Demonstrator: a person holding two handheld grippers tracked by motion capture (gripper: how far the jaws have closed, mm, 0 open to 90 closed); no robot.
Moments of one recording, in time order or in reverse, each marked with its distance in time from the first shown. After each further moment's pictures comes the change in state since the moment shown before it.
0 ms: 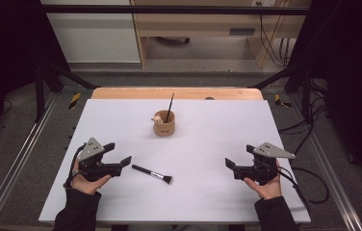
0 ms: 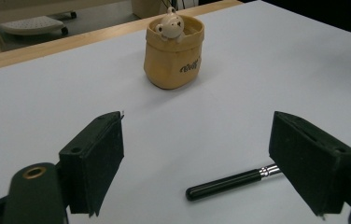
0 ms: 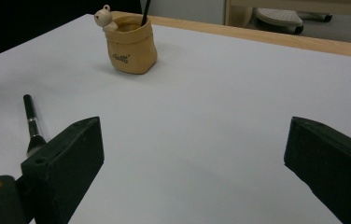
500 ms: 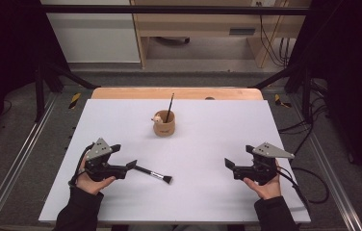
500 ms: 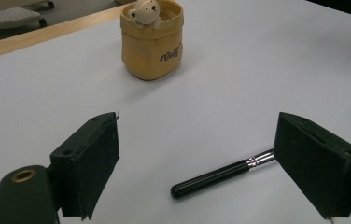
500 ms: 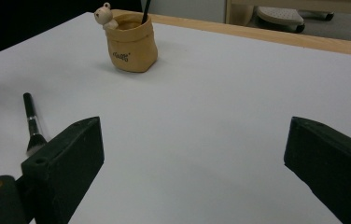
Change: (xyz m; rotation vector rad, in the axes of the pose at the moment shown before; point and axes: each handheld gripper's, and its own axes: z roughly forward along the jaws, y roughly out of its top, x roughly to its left) left arm -0.008 0.003 0.015 0.065 -0.063 0.049; right arm 0.000 0.000 0.001 0.006 0.001 -0.001
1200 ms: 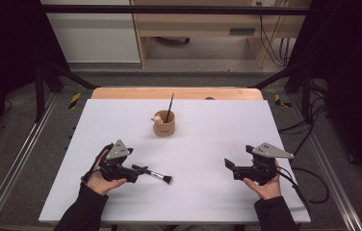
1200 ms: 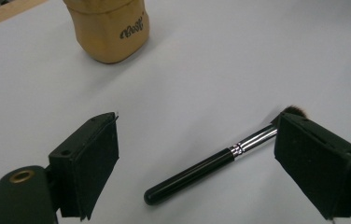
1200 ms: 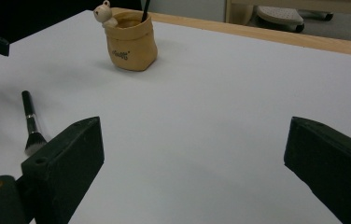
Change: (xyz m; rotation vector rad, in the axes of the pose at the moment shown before) left arm -0.017 0.004 0.031 0.145 -0.064 0.114; right arm 0.000 0.000 0.001 0.003 -0.003 -0.006
